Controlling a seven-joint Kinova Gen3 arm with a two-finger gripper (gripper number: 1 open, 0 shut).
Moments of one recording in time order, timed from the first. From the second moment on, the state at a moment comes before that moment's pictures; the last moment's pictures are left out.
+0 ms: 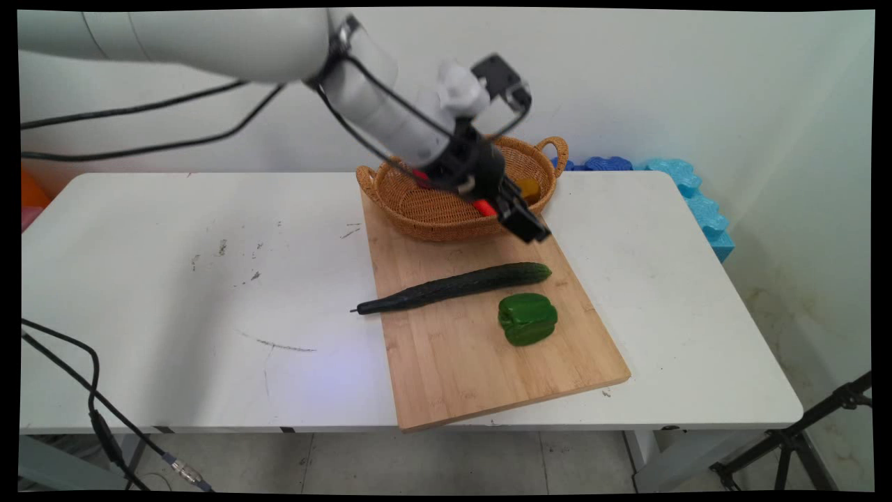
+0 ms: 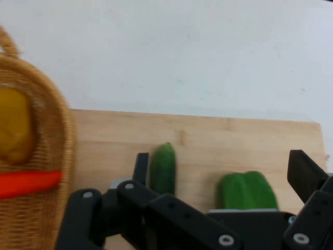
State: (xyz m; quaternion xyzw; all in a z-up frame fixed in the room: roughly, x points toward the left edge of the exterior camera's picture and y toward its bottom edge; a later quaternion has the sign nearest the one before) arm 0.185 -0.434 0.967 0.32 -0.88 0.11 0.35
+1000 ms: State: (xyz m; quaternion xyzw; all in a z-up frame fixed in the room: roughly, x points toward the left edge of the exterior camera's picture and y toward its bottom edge) arm 0.239 -0.565 0.989 0.42 -0.85 0.16 0.28
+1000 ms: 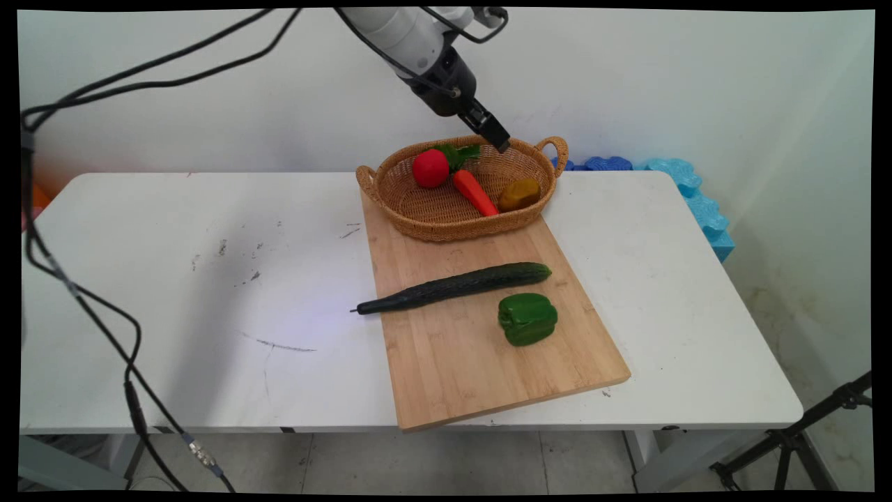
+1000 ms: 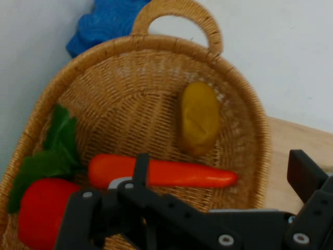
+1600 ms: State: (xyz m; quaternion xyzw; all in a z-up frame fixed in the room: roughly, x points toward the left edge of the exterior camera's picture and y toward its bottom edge) arm 0.217 -0.629 0.926 0.44 -0.85 0.14 0.25
